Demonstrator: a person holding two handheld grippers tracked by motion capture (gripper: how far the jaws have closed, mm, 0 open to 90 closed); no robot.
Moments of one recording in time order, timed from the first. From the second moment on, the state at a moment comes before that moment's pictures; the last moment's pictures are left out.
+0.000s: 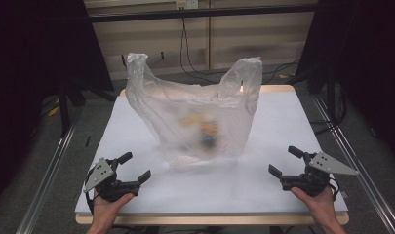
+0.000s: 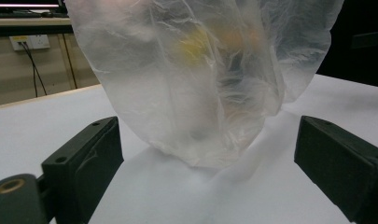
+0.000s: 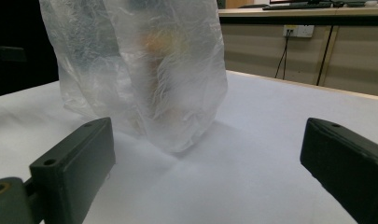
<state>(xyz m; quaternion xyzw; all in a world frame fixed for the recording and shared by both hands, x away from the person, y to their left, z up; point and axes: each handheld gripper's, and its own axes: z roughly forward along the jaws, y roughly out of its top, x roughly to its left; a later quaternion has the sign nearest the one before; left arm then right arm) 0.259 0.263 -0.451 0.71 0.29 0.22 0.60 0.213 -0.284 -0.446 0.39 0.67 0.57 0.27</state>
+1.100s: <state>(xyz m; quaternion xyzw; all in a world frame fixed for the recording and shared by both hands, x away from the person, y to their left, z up) 0.270 0.244 -0.432 0.76 0.24 0.11 0.60 0.231 -0.268 -0.432 0.36 0.70 0.59 0.16</state>
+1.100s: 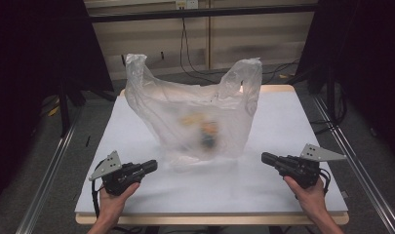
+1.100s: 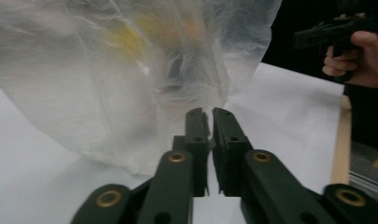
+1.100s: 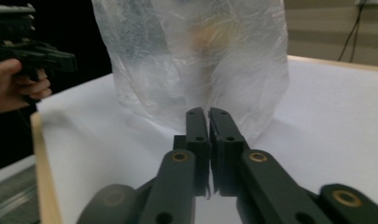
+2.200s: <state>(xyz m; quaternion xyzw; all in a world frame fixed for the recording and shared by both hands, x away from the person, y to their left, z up) 0.302 0.216 -0.369 0.75 0.20 0.08 0.63 0.266 -0.230 -0.346 0.28 0.71 0.63 0.13</state>
